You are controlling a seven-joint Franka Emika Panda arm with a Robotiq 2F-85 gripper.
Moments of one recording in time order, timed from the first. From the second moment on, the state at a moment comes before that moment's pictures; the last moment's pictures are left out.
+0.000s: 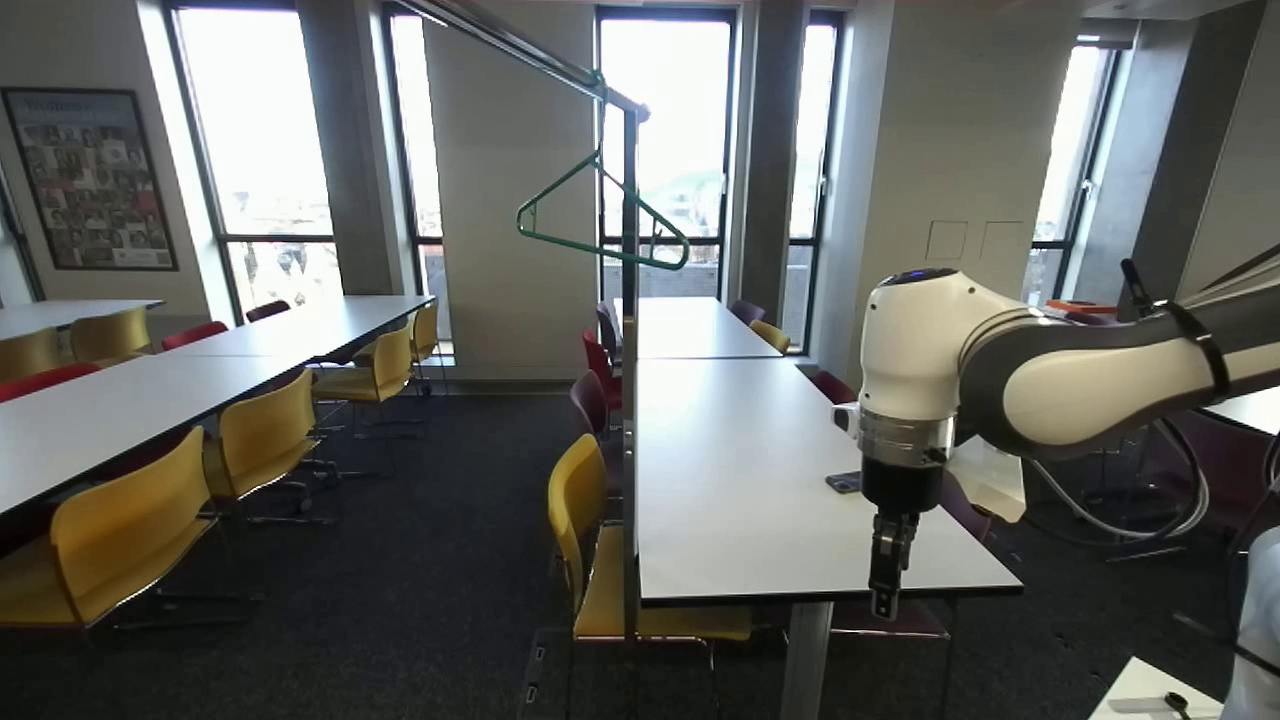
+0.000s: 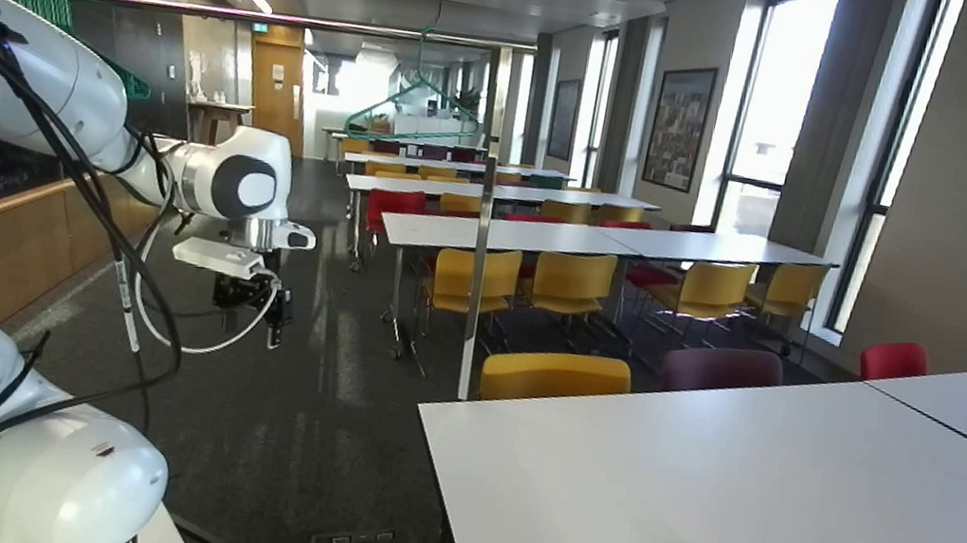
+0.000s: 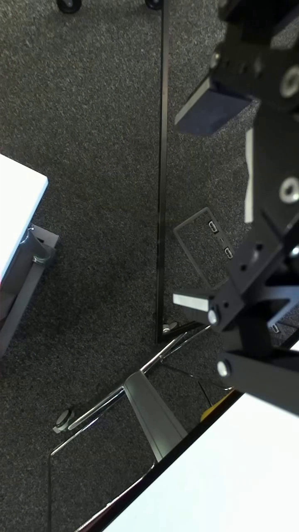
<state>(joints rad) 0.37 -0.53 0.26 -2.53 0.17 1.97 0.10</state>
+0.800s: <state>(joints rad) 0.27 -0.36 0.32 -2.45 -0.22 1.98 0.17</state>
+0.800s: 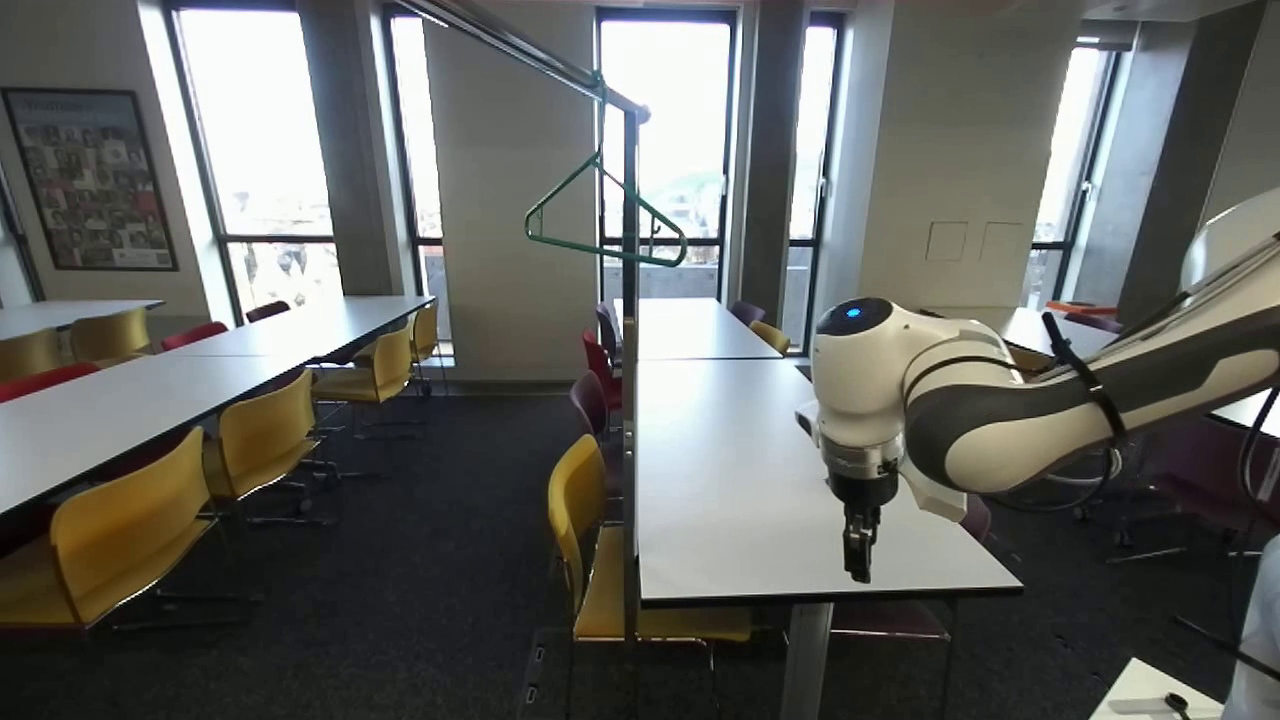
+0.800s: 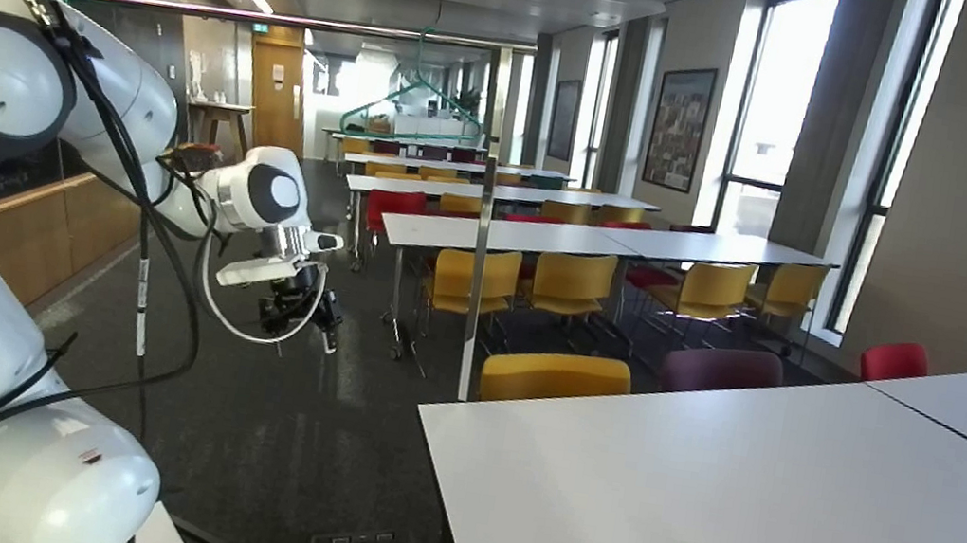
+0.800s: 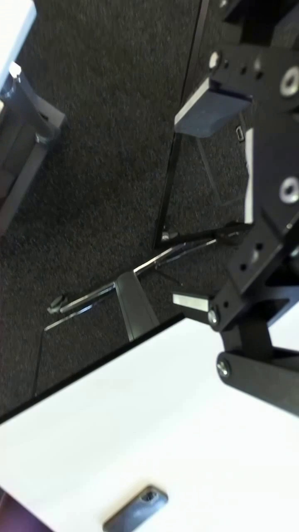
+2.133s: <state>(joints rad) 0.24 -0.17 0.41 -2.25 -1.12 1.89 0.53</state>
